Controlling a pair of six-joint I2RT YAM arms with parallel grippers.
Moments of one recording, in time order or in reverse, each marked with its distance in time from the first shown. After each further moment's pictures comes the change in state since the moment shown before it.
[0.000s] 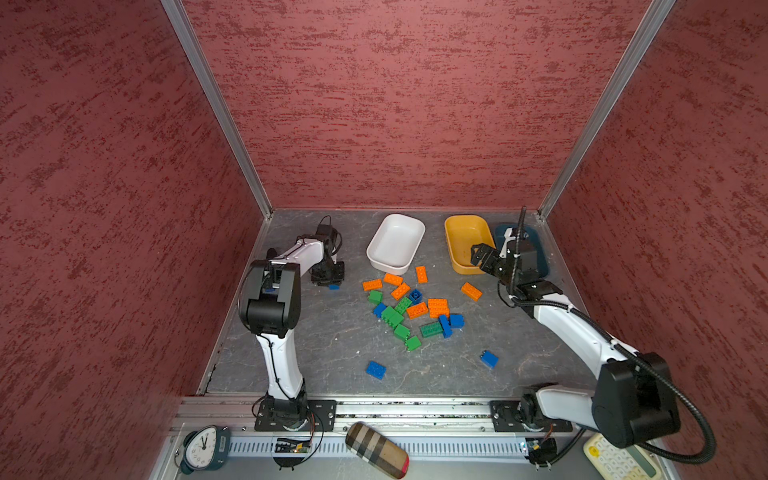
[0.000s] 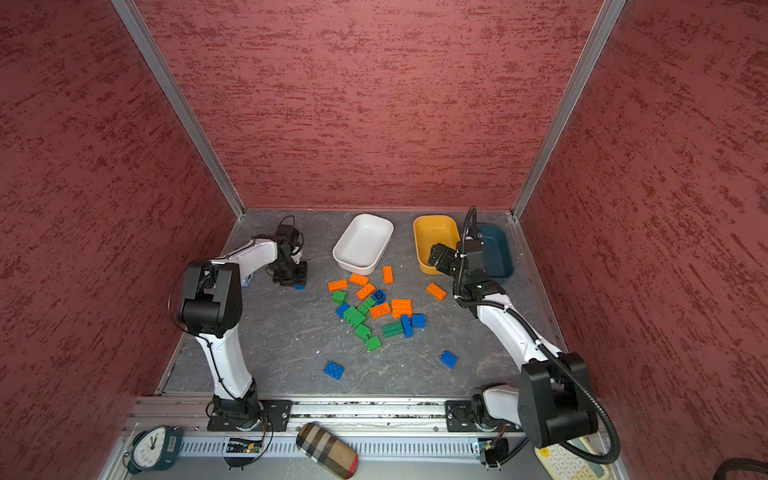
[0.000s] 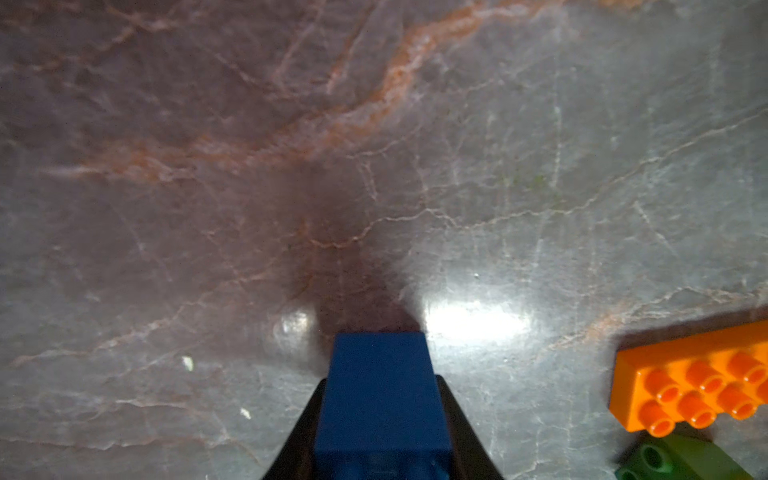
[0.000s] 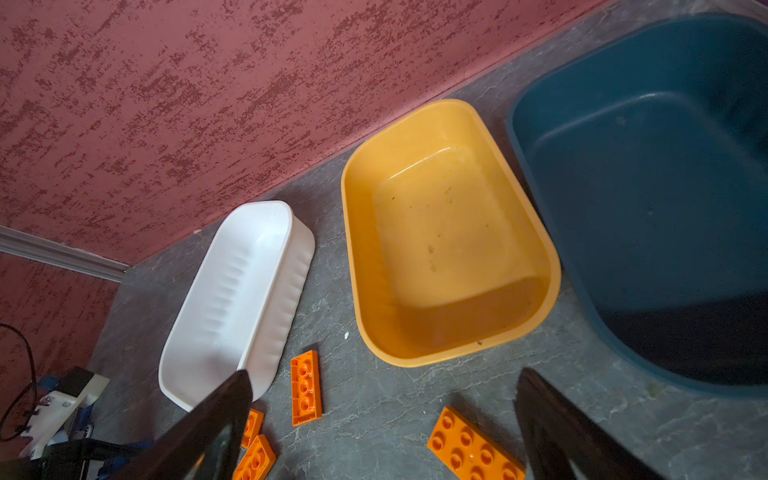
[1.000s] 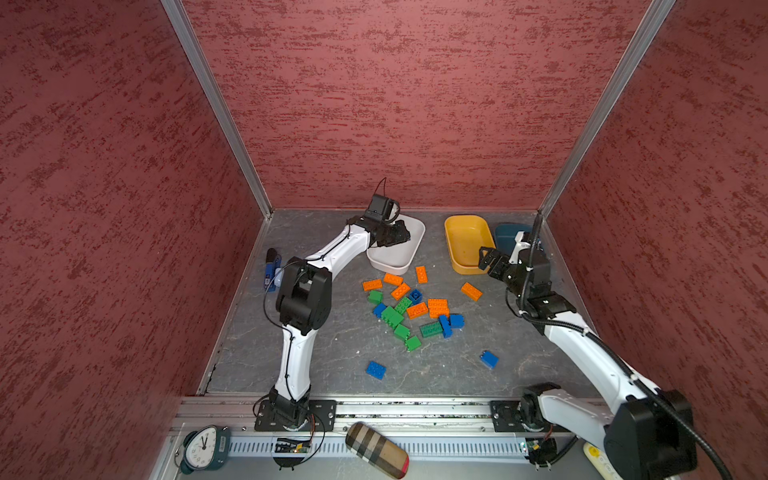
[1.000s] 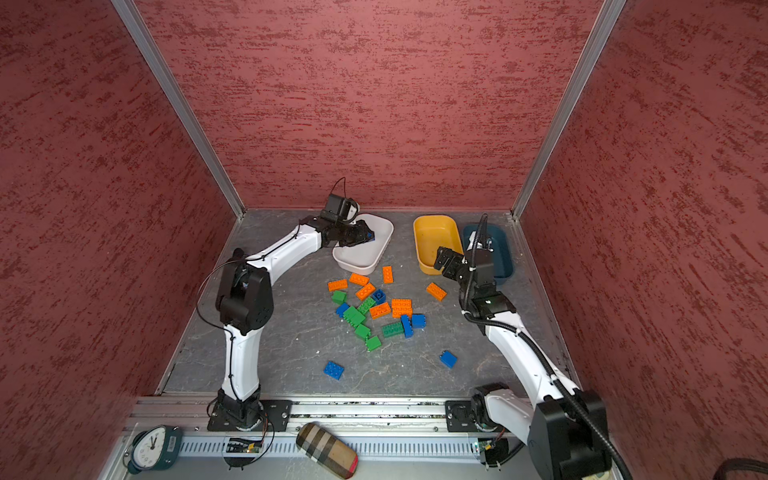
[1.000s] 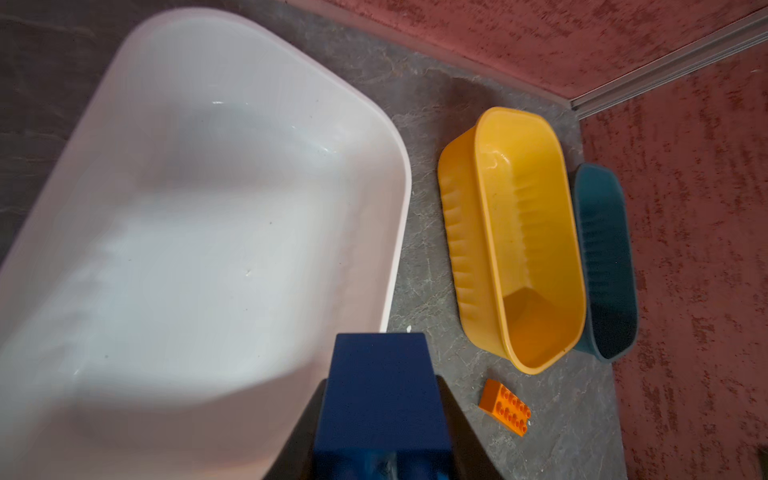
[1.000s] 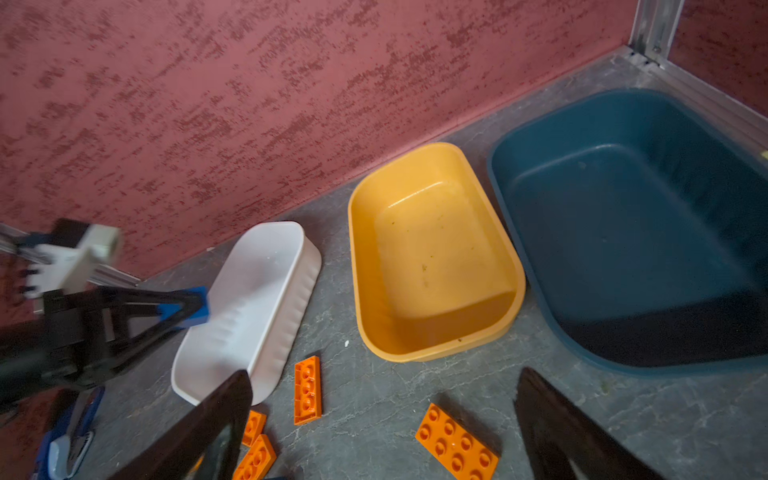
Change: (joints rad) left arm -0.331 0.221 0.509 0.321 0.217 -0.388; right arm 0.000 -0.210 -0.085 -0.008 0.019 -0.050
